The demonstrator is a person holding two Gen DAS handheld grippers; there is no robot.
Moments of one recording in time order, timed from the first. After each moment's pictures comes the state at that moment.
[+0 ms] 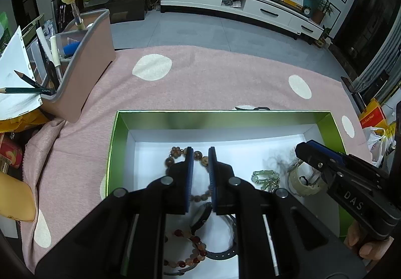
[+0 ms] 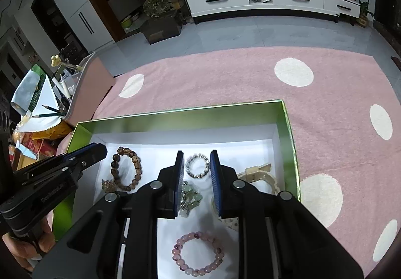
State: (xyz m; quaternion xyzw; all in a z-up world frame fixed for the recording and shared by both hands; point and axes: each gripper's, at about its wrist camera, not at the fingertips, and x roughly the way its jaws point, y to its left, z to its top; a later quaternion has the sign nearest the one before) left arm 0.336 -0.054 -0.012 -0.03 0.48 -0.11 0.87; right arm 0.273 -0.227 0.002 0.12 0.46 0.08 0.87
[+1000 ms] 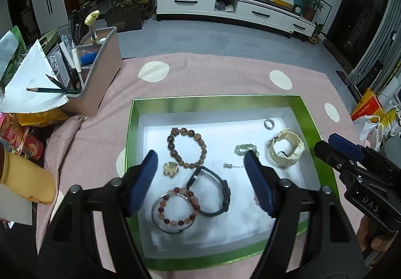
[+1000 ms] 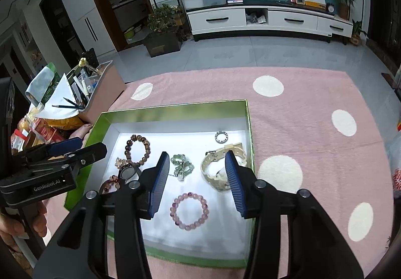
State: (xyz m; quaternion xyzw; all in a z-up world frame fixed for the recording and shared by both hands) left arm 0.272 -0.052 0.035 0.00 0.47 -0.12 0.88; right arm 0.198 -0.240 0.055 0.09 0.42 0.07 0.90
